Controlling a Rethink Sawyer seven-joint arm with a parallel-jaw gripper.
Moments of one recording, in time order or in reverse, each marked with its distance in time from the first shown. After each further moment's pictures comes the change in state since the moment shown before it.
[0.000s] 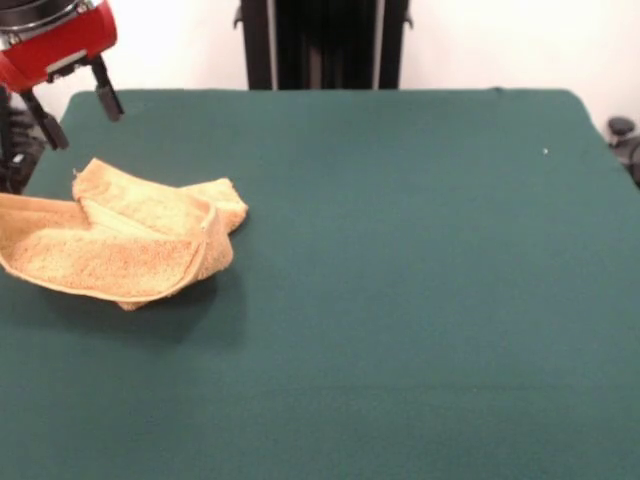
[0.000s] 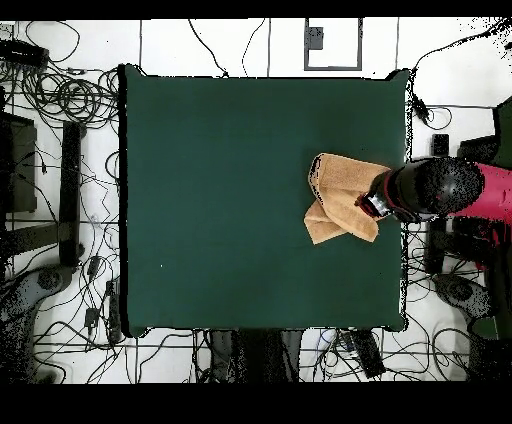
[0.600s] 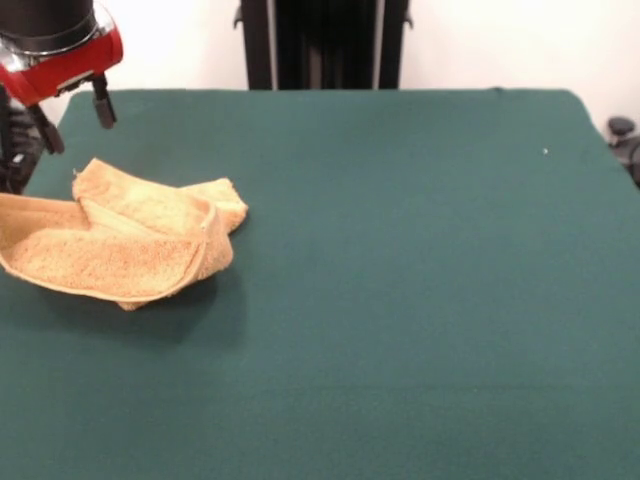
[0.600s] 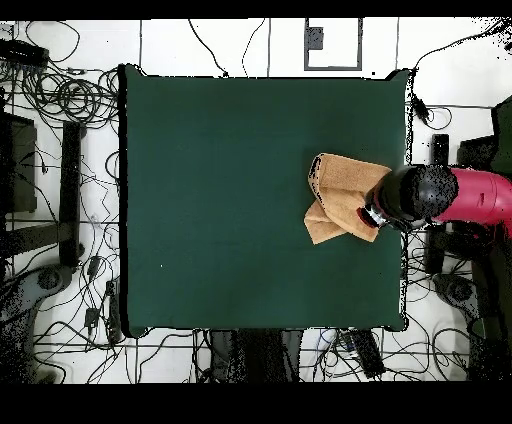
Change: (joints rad) arm 0.066 0.000 -0.095 0.000 -0.107 0.000 0.000
